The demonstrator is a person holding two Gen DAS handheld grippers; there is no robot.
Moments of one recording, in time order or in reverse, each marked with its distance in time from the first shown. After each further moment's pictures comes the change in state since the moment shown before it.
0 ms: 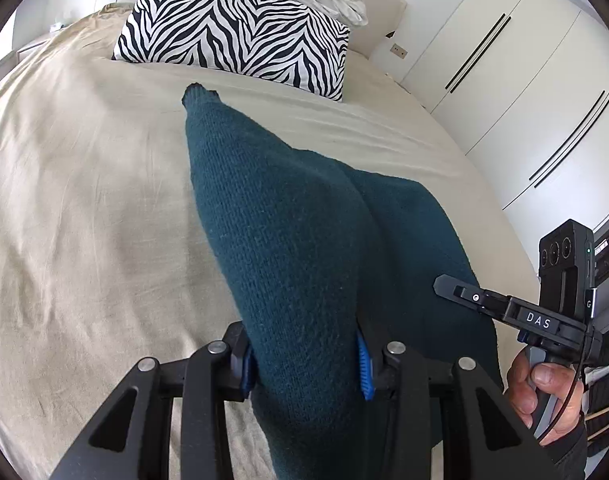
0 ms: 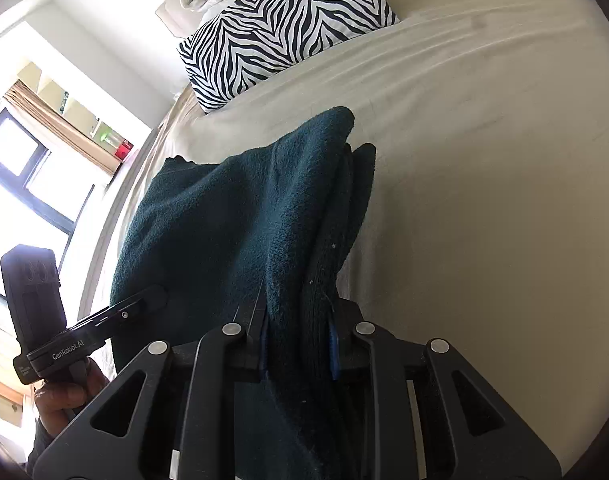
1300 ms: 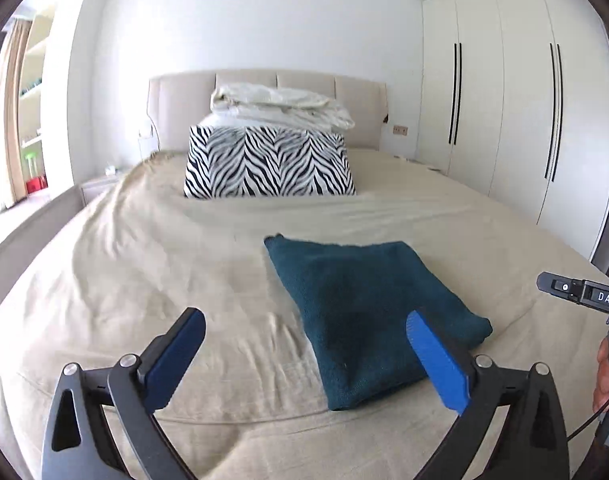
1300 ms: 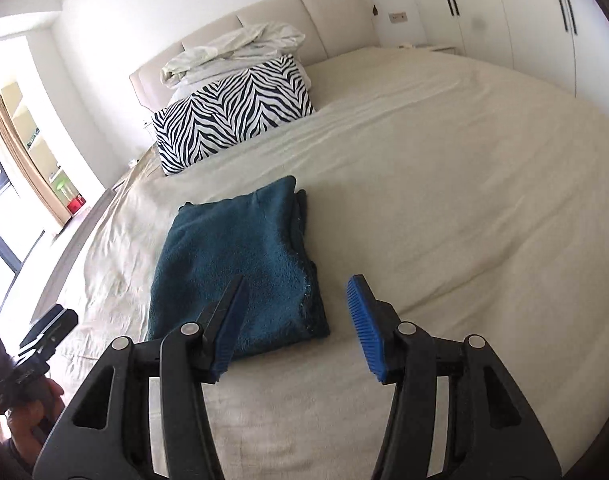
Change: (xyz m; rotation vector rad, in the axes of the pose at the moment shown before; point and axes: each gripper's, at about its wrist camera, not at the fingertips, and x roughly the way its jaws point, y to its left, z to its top) left arm -0.167 -0.060 -0.154 0.292 -0.523 0.317; right arm -0.201 0.024 -0.172 -0.038 -0.395 -0.297
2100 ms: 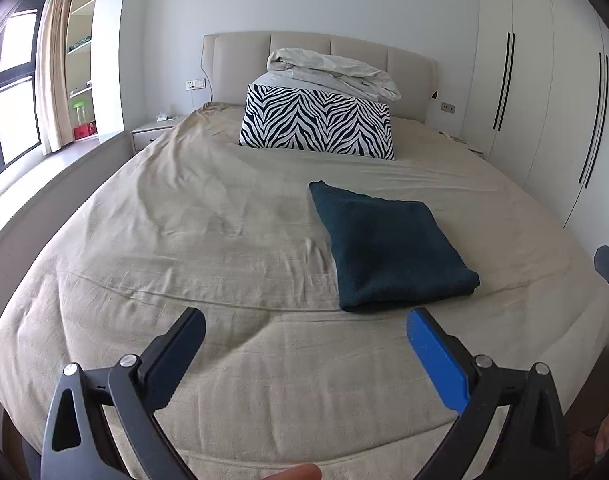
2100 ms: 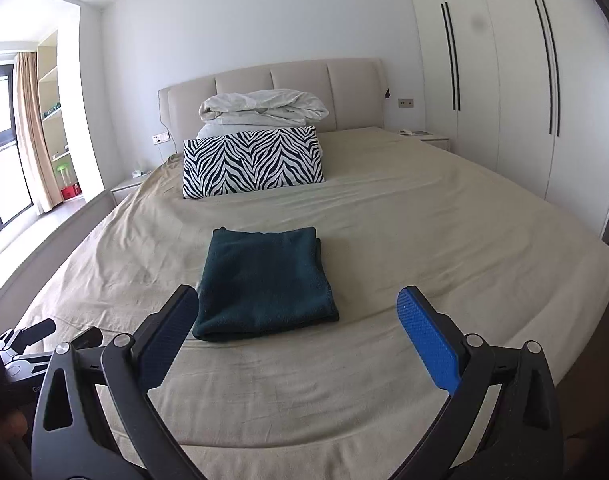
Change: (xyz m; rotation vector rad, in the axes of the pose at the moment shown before) left arm -0.090 -0.006 -0.024 -0.153 0.212 0.128; right arm -0.212 0.107 -0.047 -0.198 -0.185 -0.098
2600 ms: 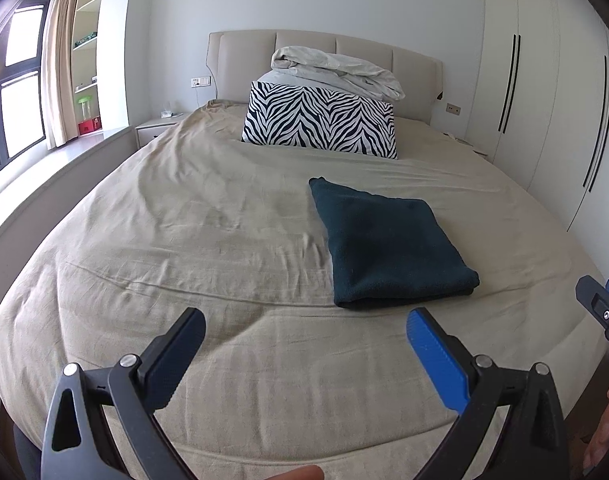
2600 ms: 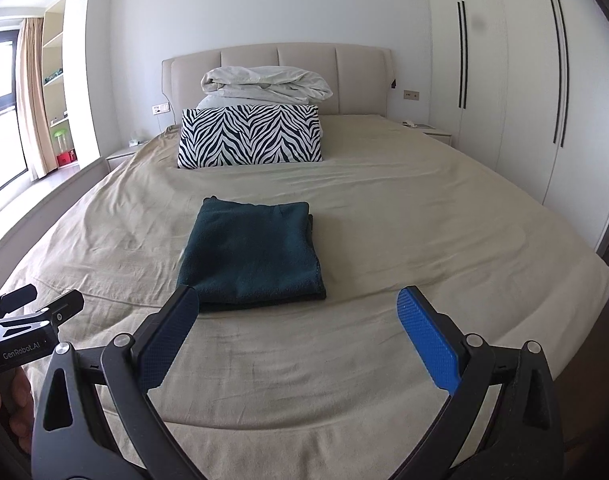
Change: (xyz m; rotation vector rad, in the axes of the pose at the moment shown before) left arm 0.004 -0.008 -0.006 -0.013 0.001 0.019; right arm 0.048 -0.014 -0.018 -0.079 0.070 -0.021
